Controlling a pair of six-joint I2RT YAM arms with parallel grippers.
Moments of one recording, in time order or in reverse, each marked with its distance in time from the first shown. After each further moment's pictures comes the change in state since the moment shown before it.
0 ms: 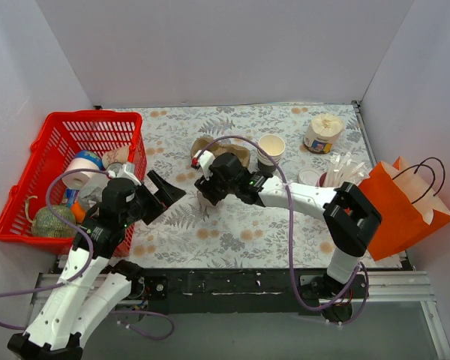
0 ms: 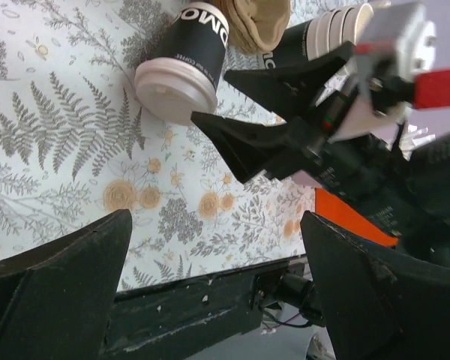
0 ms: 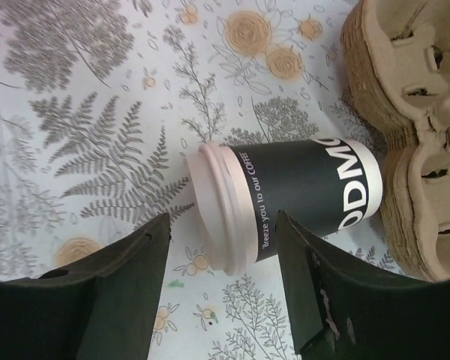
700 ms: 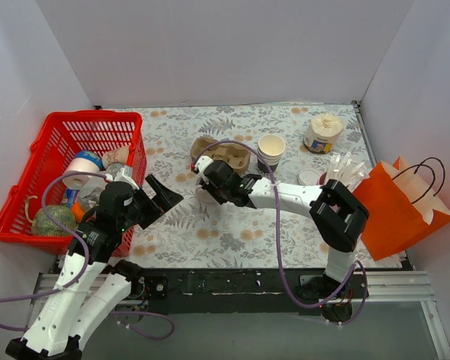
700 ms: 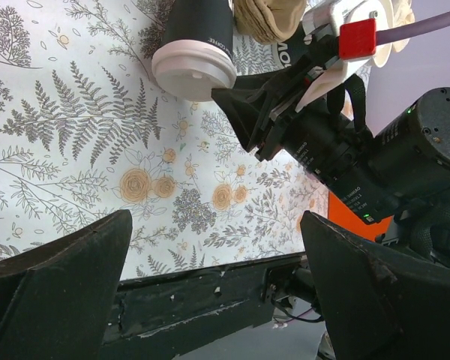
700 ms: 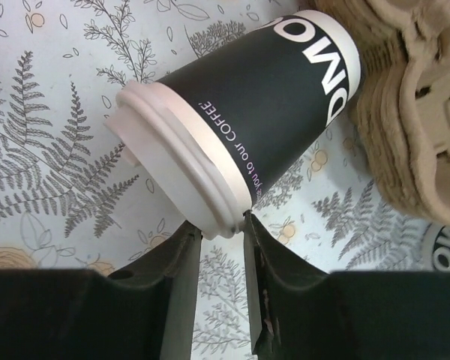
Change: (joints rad) left arm -0.011 -0.061 0.034 -0.129 -0.034 0.018; right arm 0.056 0.119 0.064 -0.137 0.296 0.002
